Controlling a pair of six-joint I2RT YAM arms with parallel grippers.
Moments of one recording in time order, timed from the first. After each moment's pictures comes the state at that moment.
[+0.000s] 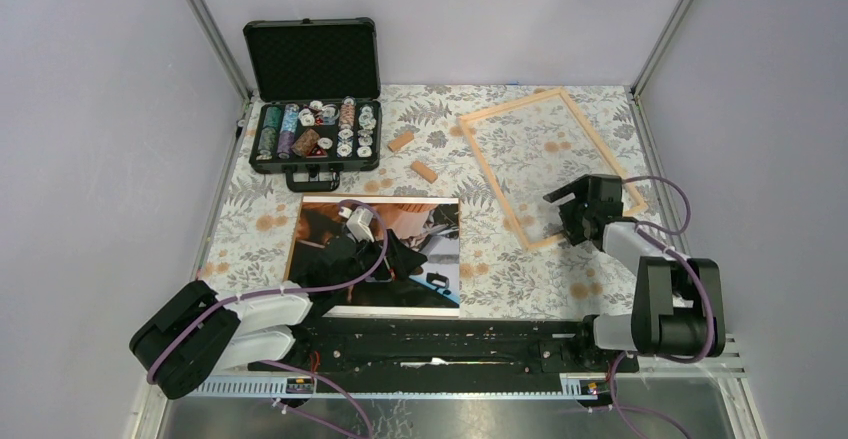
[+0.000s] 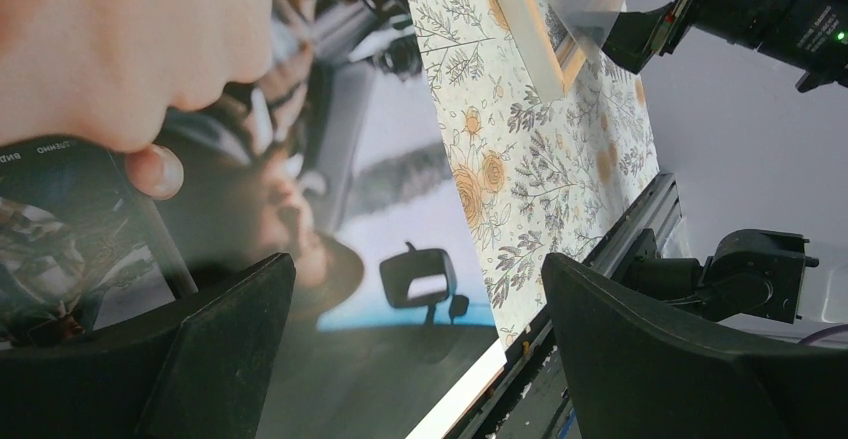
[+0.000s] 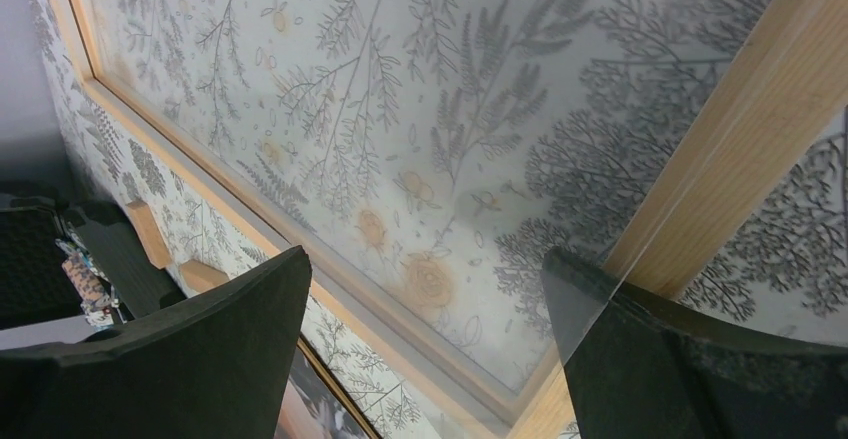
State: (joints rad) left arm -0.71 1.13 0.13 0.65 0.17 -0.87; right arm -0.05 1.37 0.56 -0.04 -0.08 1.05
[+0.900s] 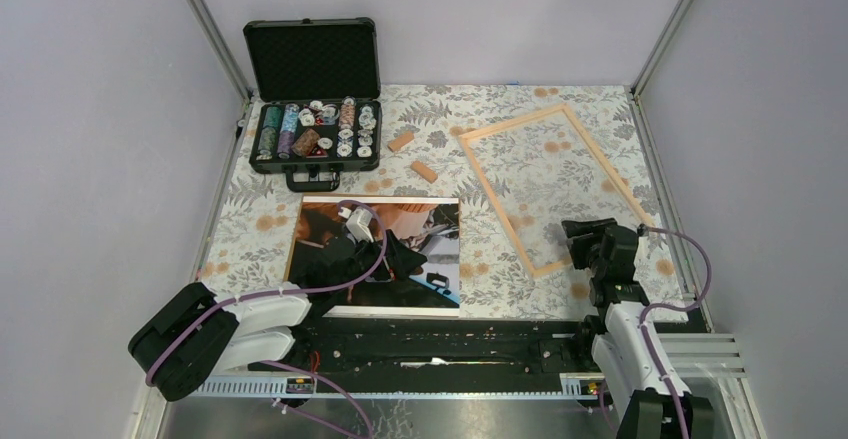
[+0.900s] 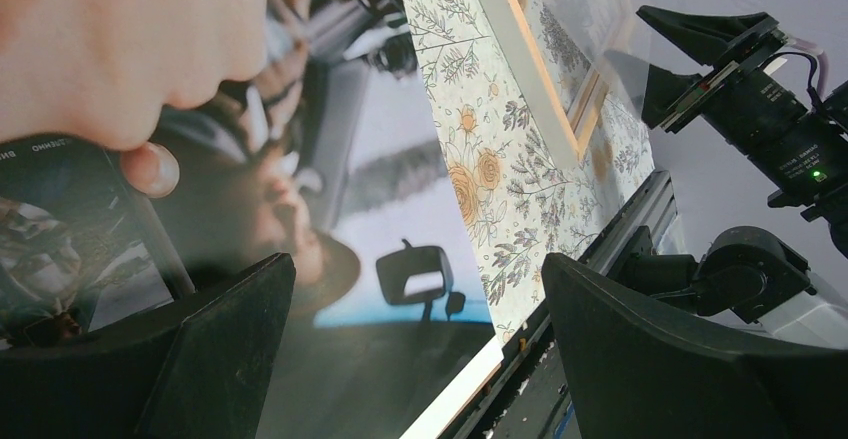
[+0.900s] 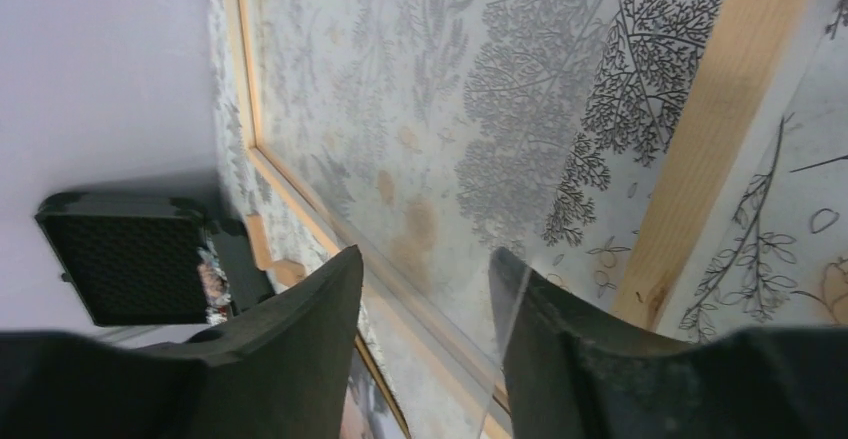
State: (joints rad) left arm -0.71 1.11 0.12 0.66 0.18 -0.87; right arm -0.11 0.69 0.15 -0.03 -0.04 1.20
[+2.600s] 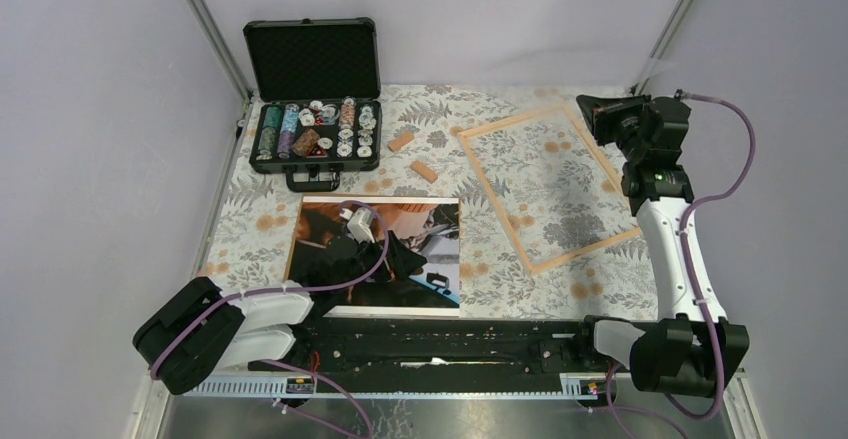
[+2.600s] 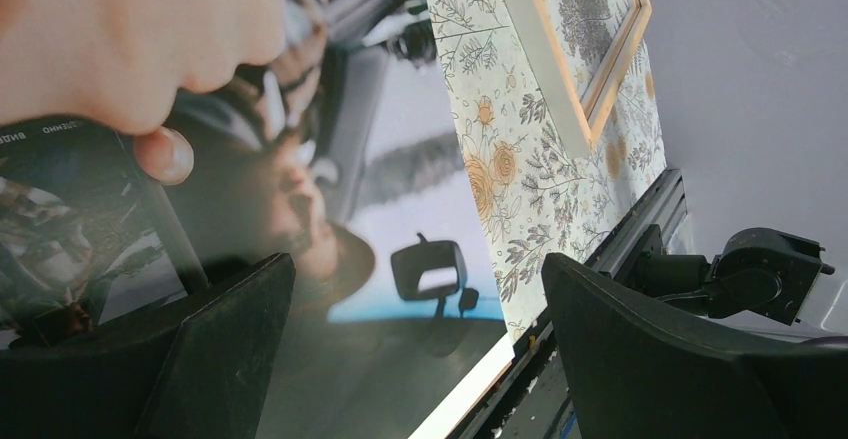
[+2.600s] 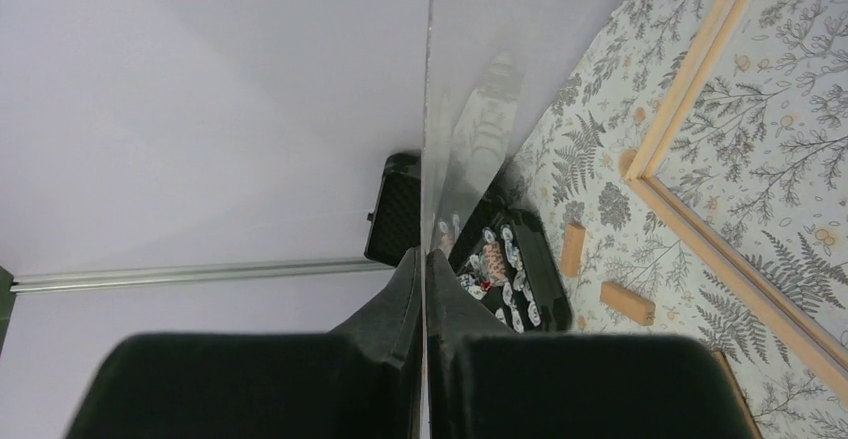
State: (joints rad) left arm -0.71 1.15 0.12 0.66 0.18 -0.87; right arm -0.09 1.17 1.12 -0.15 -0.23 1.31
